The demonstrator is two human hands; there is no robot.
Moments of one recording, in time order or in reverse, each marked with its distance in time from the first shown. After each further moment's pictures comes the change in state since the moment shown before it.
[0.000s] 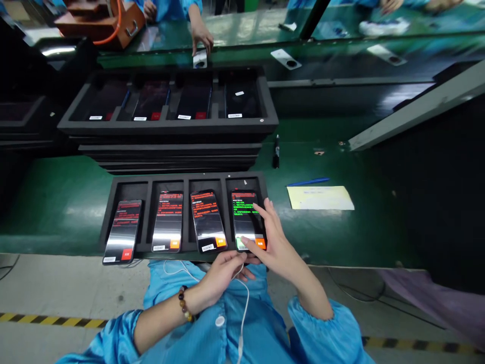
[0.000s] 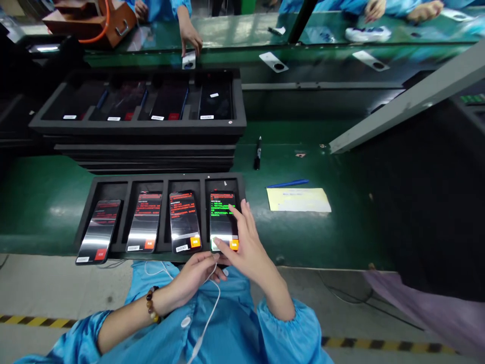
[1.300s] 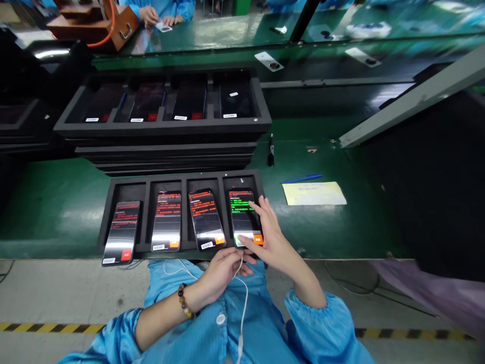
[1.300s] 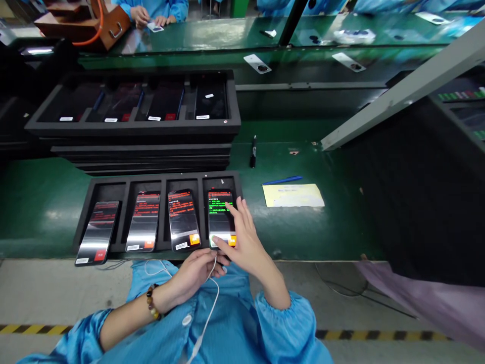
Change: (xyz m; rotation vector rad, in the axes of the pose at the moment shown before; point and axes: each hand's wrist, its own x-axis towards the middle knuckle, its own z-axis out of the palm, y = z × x) left_hand -0.001 0.000 -0.002 -0.105 -0.032 0.018; right_hand 0.000 -0.008 0.007 -0.046 0.088 -0.034
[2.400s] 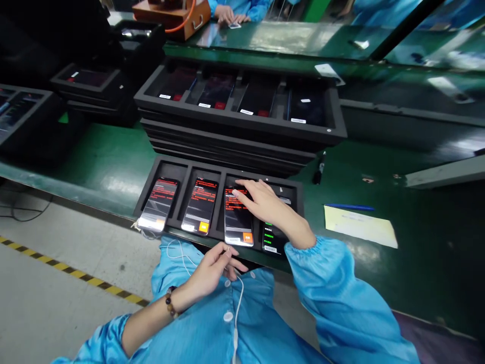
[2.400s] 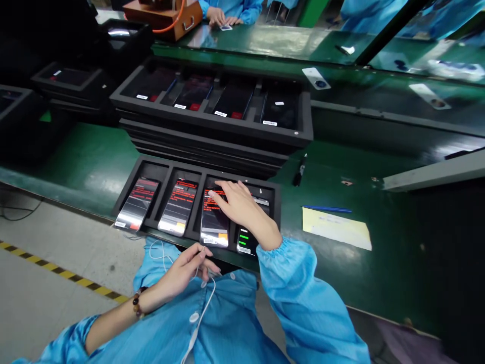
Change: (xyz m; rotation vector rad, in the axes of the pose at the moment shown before) left_hand -0.056 -0.004 -0.056 0.111 0.144 0.230; right_hand 0.147 -0.071 0.024 -0.198 -0.375 -0.216
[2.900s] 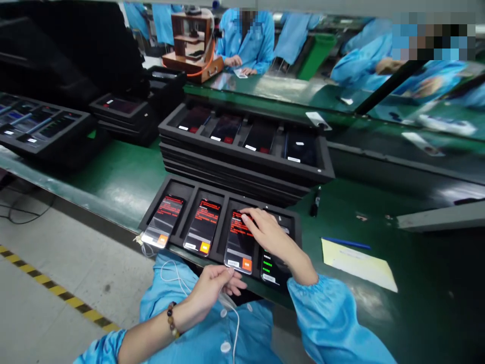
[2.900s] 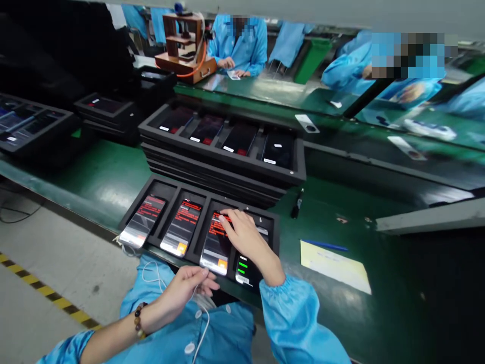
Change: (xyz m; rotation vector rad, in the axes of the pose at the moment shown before) left_hand 0.020 -0.008 0.006 -0.084 0.112 0.065; right_hand -0.013 0.006 -0.003 0.000 0.069 -0.051
